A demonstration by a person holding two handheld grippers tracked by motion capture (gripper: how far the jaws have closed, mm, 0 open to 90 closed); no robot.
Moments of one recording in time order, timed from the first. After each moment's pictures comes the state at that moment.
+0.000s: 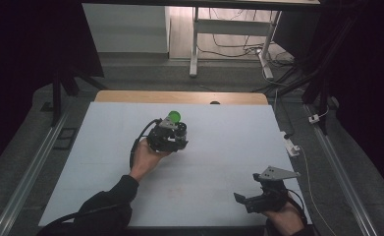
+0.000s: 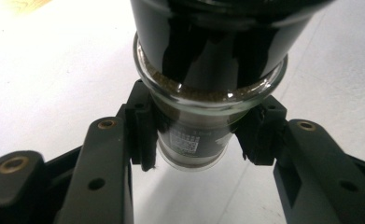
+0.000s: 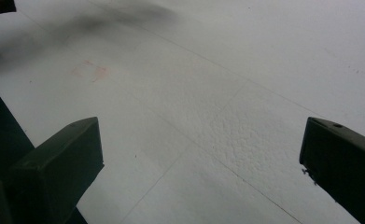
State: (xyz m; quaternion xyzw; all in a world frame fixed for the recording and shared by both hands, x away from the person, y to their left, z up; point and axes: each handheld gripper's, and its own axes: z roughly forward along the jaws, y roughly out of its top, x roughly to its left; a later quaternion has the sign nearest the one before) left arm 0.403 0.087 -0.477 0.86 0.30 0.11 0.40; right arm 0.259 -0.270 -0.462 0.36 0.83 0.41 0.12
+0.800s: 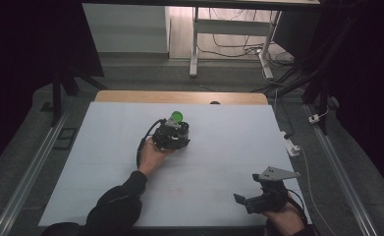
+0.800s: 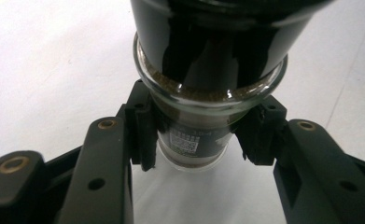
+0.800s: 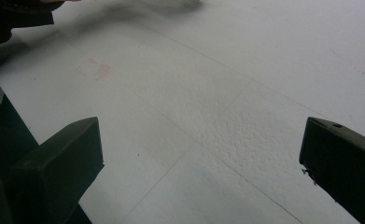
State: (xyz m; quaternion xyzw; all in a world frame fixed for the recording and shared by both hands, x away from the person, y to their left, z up) left arm 0.430 0.080 -0.508 0.86 0.32 0.11 0.39; right arm 0.259 -0.270 -0.462 0.35 0.83 0.41 0.12
